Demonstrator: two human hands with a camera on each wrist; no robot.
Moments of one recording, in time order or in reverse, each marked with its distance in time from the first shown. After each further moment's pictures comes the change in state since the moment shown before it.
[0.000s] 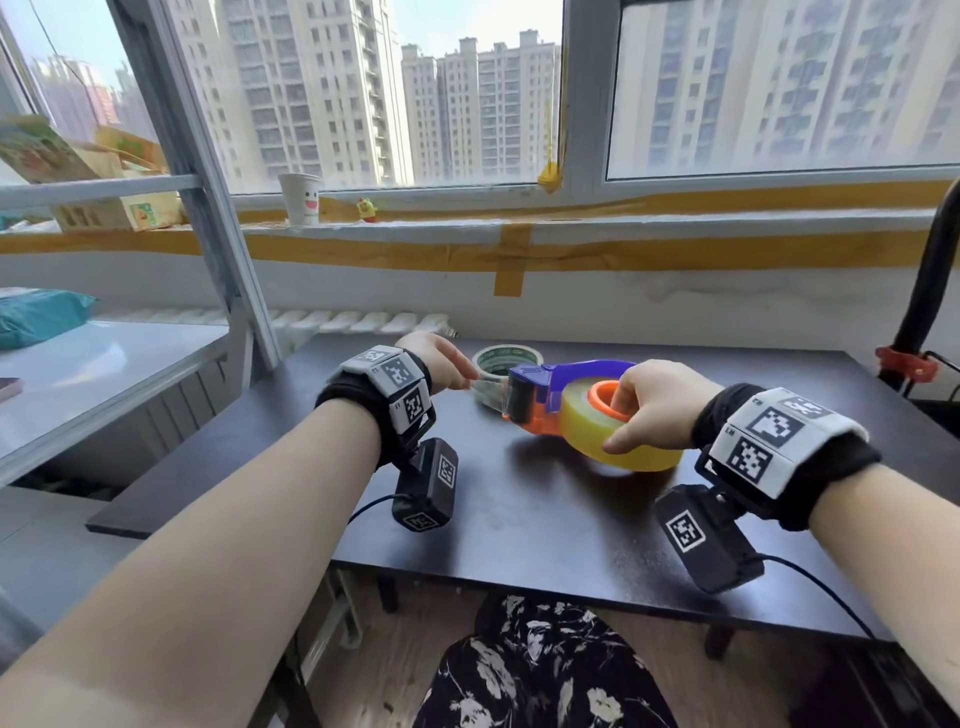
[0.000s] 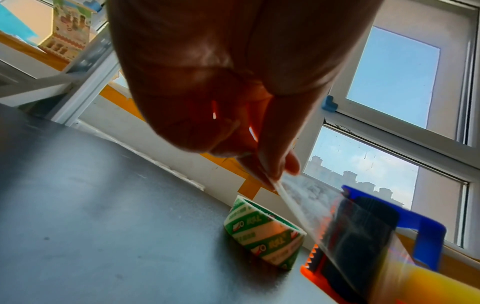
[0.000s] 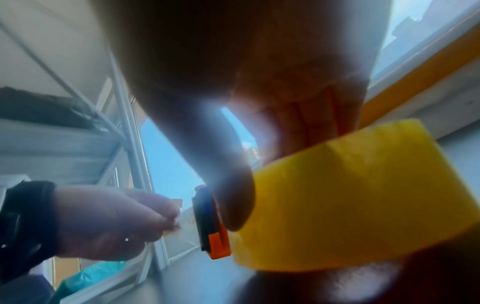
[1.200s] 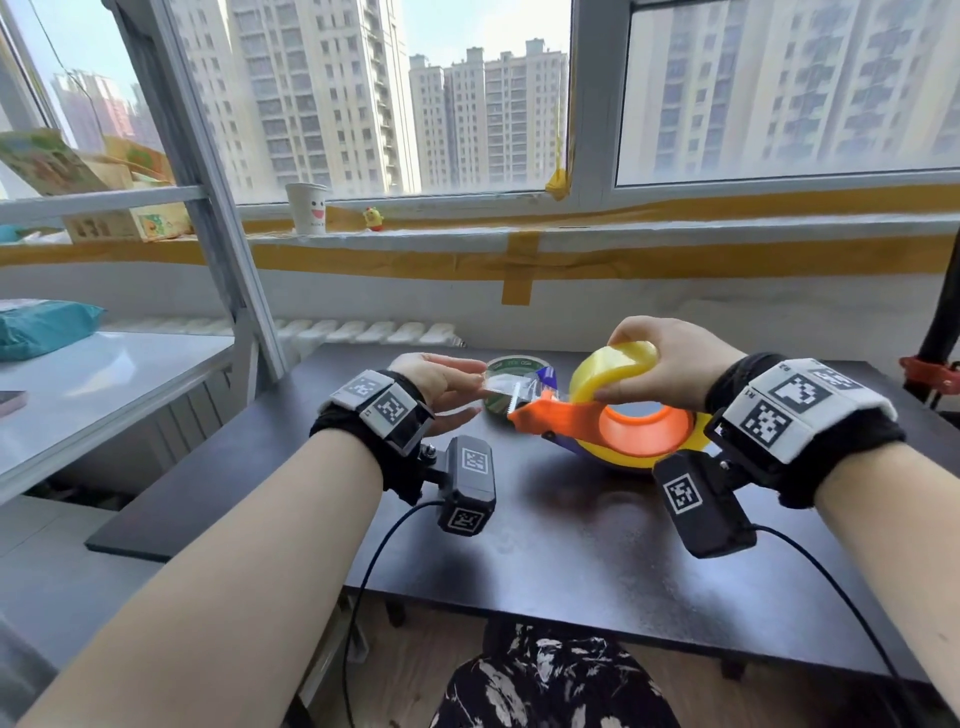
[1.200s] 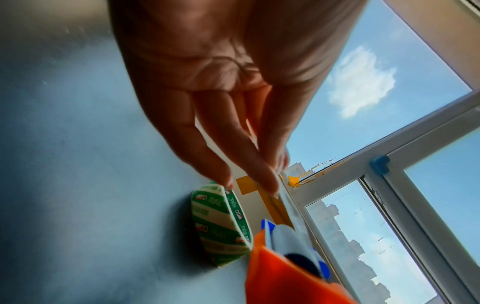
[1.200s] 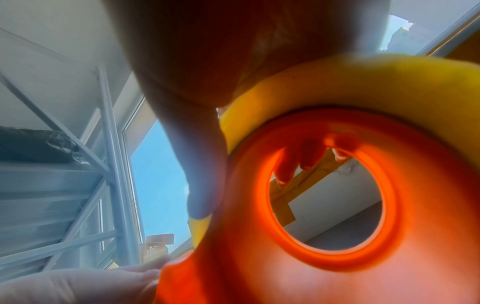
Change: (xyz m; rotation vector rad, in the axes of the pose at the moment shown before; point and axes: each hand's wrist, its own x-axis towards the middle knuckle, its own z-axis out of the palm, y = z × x) left_hand 0.001 -0.016 -0.003 -0.729 -0.136 -0.252; right_hand 0.019 0.001 -0.024 0.213 0.181 -0.119
